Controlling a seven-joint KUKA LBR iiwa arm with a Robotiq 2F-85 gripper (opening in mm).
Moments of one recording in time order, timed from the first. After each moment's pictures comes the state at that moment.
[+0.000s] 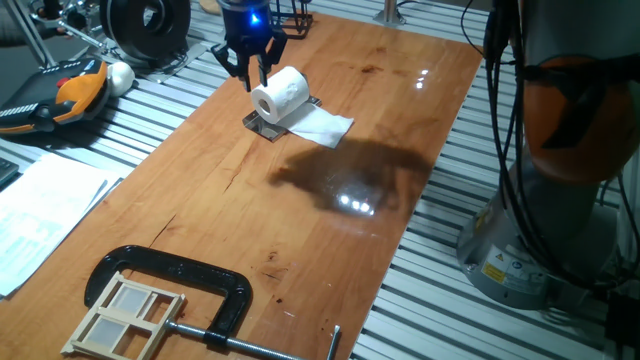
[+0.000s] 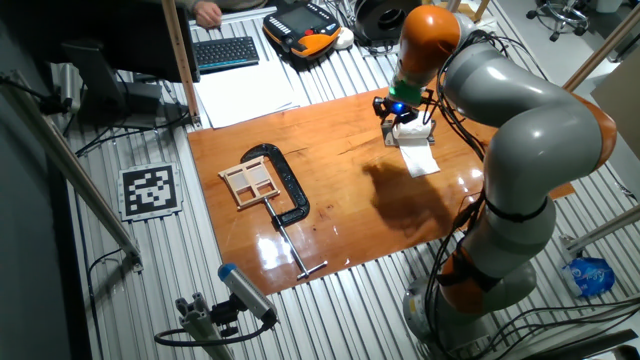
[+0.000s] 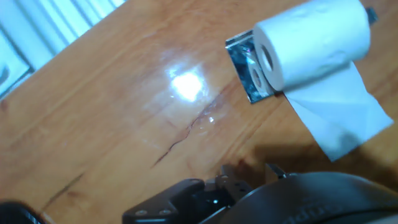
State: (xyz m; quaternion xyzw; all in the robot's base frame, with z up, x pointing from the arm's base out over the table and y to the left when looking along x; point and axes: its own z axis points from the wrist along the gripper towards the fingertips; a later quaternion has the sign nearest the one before) arm 0.528 -0.006 0.234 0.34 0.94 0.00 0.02
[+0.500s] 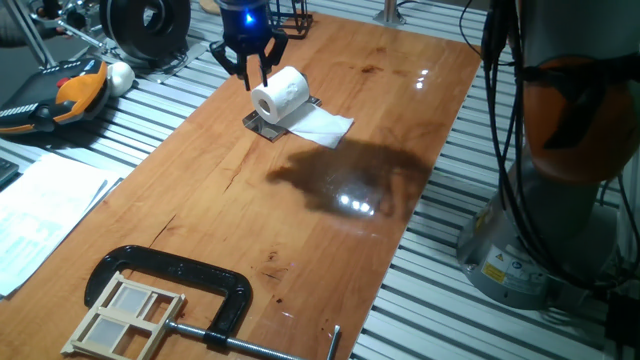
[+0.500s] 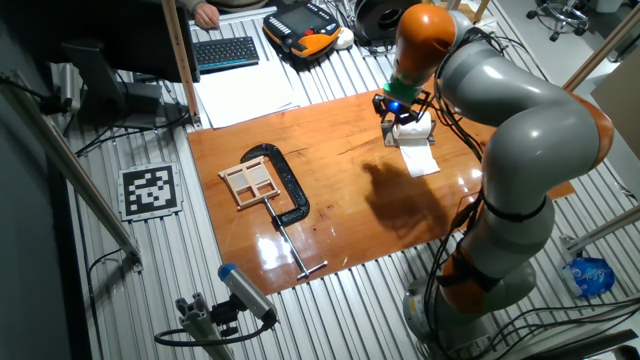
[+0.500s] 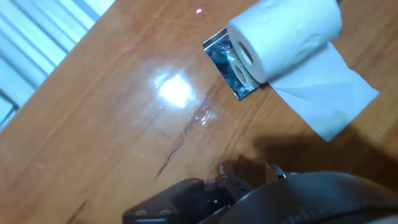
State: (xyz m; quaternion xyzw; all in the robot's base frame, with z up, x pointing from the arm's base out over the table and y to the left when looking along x) arm 0.527 -0.005 0.236 0.42 0.91 -0.01 0.02
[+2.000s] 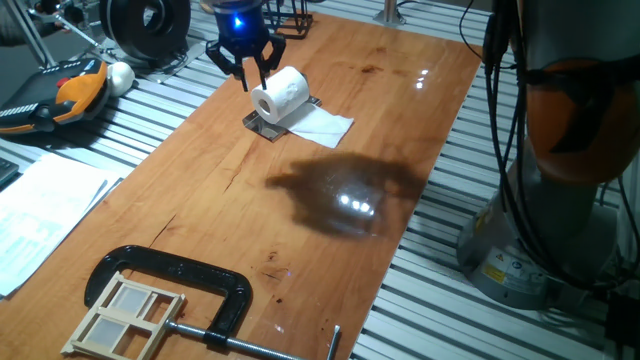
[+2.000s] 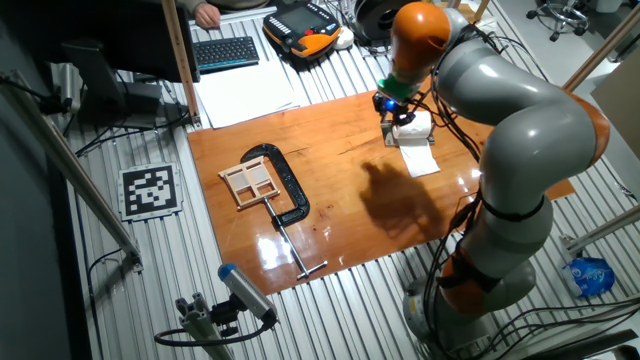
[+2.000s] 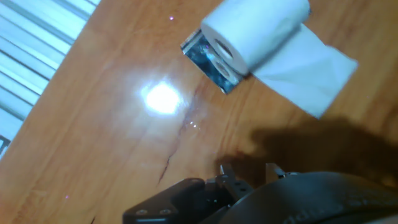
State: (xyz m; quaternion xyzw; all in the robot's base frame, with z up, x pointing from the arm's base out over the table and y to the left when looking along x) arm 0.513 0.022 0.245 0.50 0.87 -0.02 0.01
